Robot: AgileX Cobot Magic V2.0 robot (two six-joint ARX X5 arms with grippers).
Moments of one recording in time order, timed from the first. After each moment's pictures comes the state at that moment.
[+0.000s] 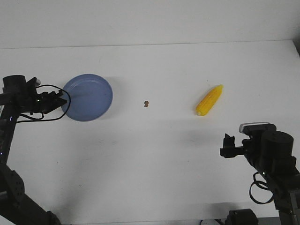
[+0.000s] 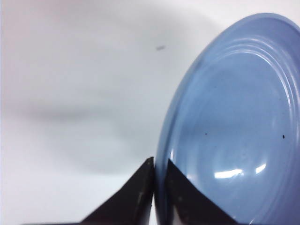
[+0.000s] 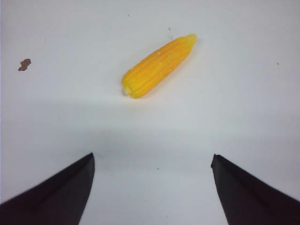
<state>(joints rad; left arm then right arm) 0.23 1.76 1.53 -0.69 0.60 -0.15 0.04 0.77 1.06 -0.96 -0.05 0.05</state>
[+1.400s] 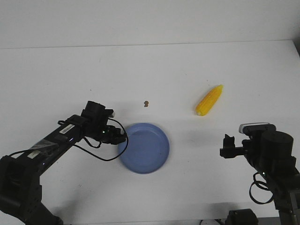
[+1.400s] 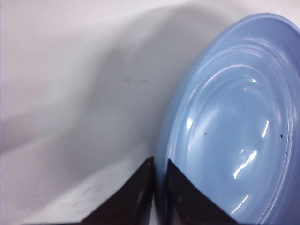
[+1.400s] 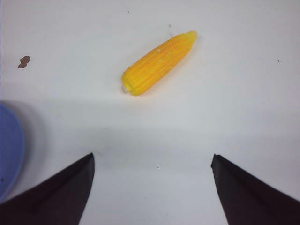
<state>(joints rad) -0.36 1.73 1.15 -0.47 0.54 -0.15 0.04 0.77 1.06 -0.96 -0.05 0.05</state>
